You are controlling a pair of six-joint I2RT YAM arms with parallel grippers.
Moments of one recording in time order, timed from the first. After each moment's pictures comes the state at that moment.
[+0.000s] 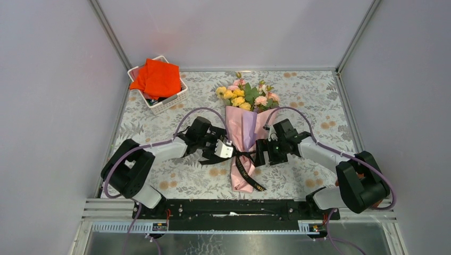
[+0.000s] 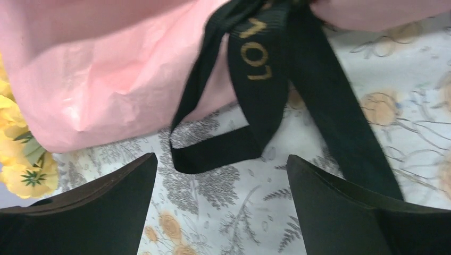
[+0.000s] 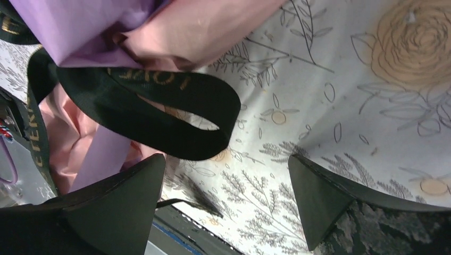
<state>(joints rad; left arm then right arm) -0.58 1.53 0.68 -0.02 0.45 1.24 0.47 1.37 0.67 -0.48 -0.39 0.31</state>
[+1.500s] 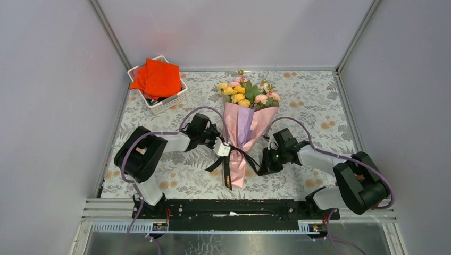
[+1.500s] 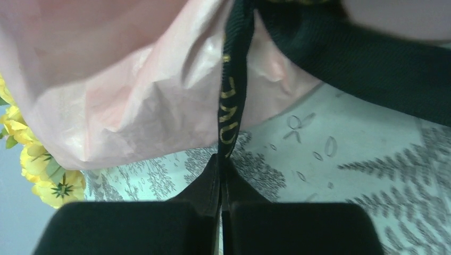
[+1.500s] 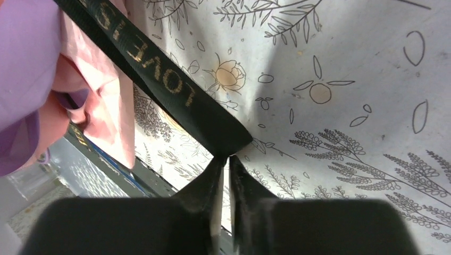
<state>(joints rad) -0.49 1.74 0.75 0.16 0.50 1.48 0.50 1.38 0.52 -0.30 -0.52 0.44</state>
